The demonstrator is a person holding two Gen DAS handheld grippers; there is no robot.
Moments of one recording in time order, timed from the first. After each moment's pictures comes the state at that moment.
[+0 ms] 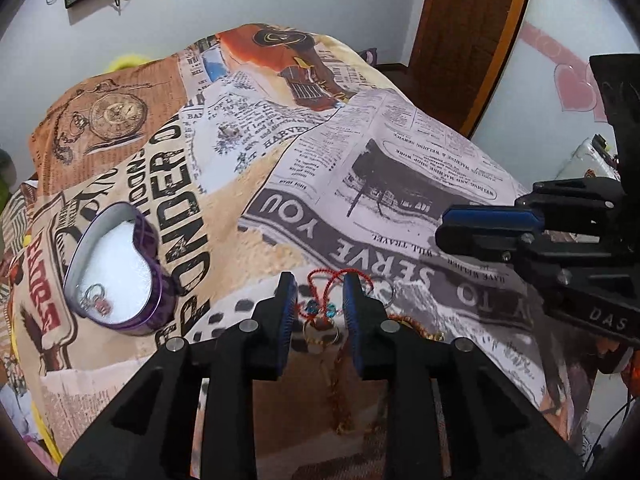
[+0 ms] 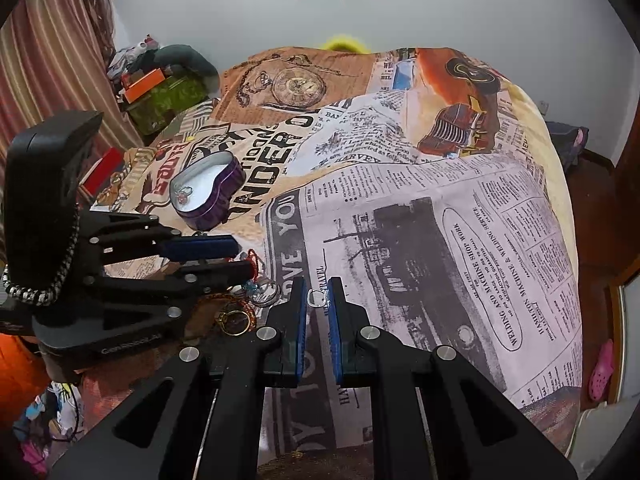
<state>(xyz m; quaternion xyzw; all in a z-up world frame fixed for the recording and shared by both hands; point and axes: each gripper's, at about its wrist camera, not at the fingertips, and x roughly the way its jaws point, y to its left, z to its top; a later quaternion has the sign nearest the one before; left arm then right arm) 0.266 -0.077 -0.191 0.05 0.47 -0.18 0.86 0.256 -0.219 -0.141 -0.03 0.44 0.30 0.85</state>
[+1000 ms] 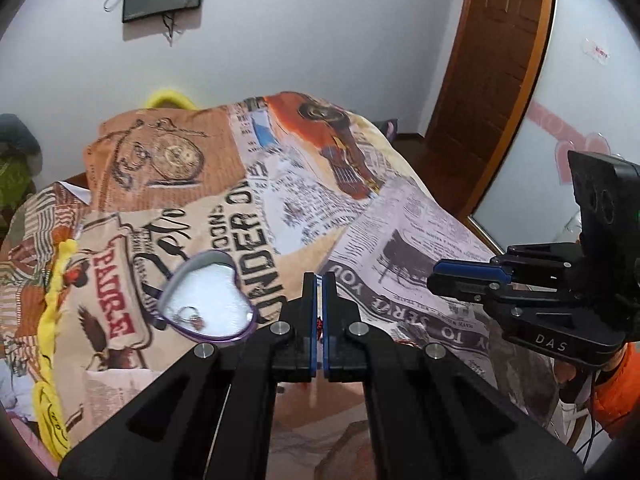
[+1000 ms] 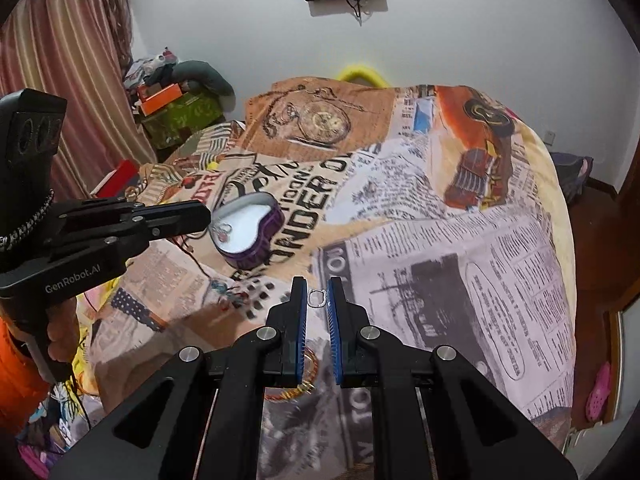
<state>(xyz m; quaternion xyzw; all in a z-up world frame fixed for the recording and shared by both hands) 0.233 -0.006 -0.105 -0.02 0.37 -0.14 0.92 0.245 -0.180 -0.096 -0.04 0.39 0.32 0.86</state>
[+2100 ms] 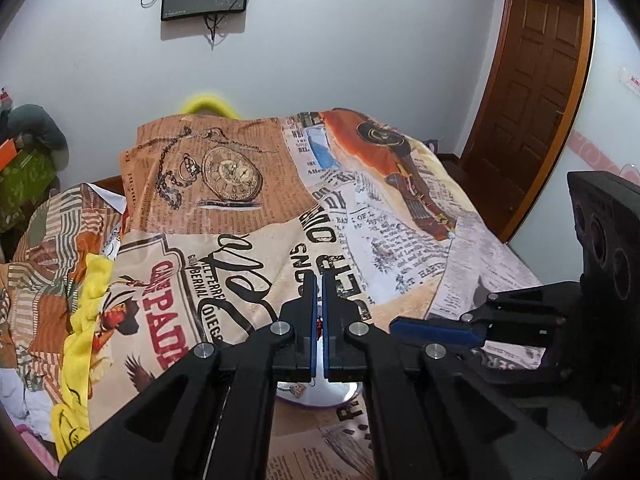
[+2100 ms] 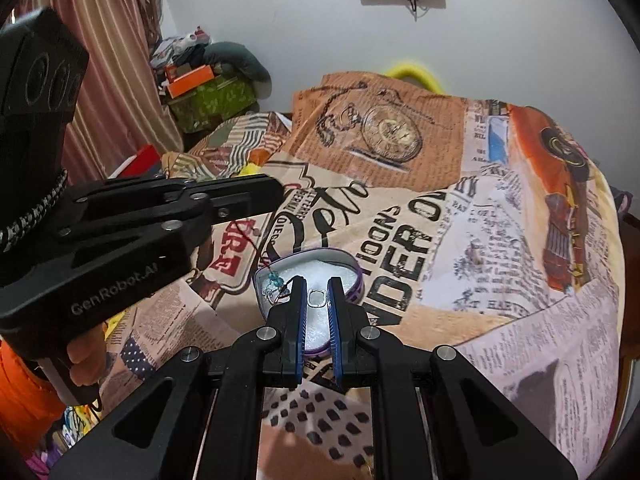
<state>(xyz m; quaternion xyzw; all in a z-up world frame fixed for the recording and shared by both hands) 0.302 0.071 -0.115 -0.03 0.36 -0.08 0.93 0.292 -0.058 -0.108 -0.07 0.40 0.37 0.83</state>
